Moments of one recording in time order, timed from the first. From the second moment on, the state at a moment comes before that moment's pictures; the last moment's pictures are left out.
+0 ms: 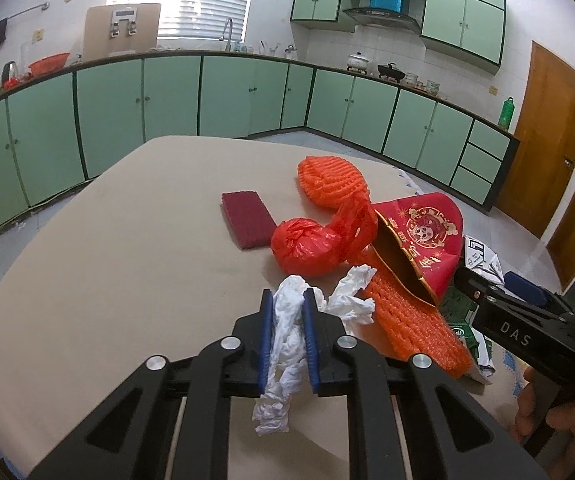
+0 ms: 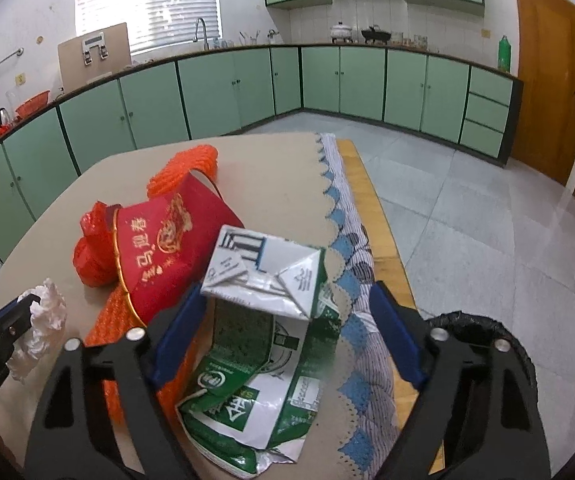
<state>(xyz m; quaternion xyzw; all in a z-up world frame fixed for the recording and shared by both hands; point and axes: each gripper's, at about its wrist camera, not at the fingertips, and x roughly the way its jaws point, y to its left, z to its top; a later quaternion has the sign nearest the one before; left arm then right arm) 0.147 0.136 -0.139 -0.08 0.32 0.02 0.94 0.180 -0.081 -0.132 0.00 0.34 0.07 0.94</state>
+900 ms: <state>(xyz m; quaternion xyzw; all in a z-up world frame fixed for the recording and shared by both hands) 0.148 0.127 -0.139 -0.07 0.32 0.02 0.94 0.183 -0.090 -0.126 0.00 0.34 0.13 0.93</state>
